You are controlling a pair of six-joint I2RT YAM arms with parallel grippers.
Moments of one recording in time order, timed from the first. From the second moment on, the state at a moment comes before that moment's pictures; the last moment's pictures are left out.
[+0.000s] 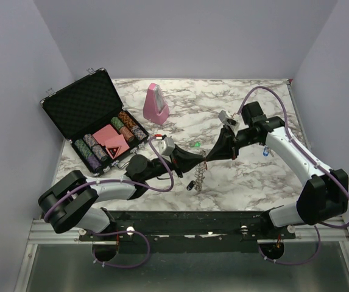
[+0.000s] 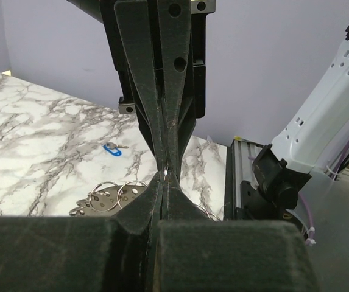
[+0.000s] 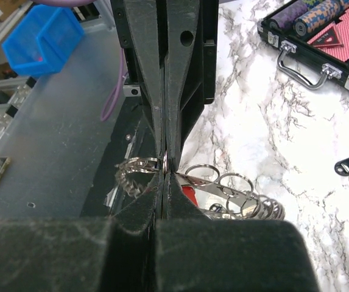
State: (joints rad) left arm -0.86 1.38 0.44 1.29 0.42 -0.40; right arm 0.31 1.43 1.14 -0.90 -1.45 -0.88
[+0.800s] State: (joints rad) left arm -0.79 1.14 0.70 0.39 0.58 -0.05; right arm 0.31 1.43 1.24 -1.08 -1.09 -1.00
